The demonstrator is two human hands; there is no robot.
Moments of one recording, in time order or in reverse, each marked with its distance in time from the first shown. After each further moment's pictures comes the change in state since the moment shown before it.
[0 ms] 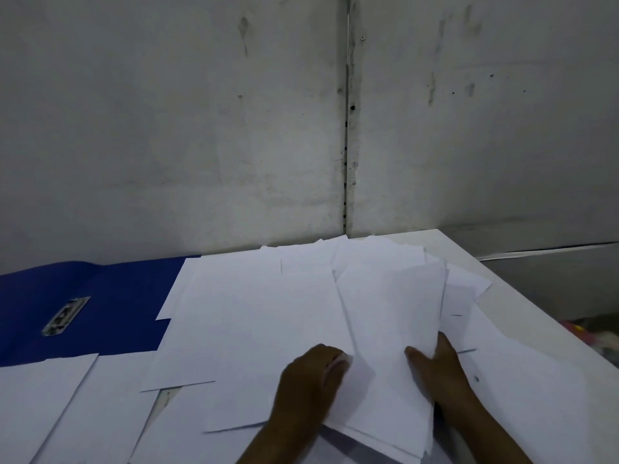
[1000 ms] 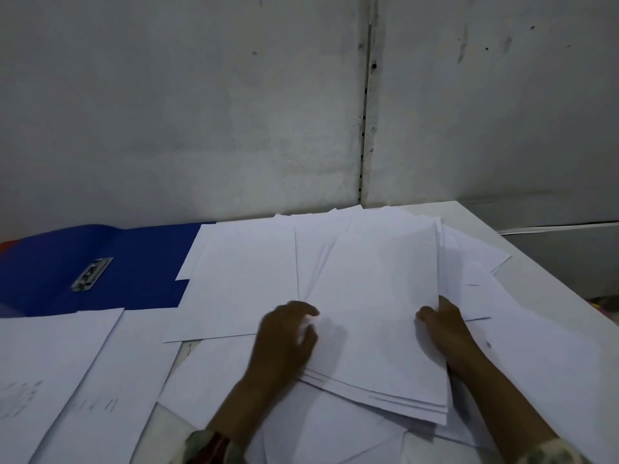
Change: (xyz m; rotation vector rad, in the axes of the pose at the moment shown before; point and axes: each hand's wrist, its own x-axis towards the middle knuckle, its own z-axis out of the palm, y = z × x) left_hand -0.012 -0.036 -0.032 0.120 0.057 -0.038; right_hand 0.017 -0.002 0.006 -0.120 -0.028 0.044
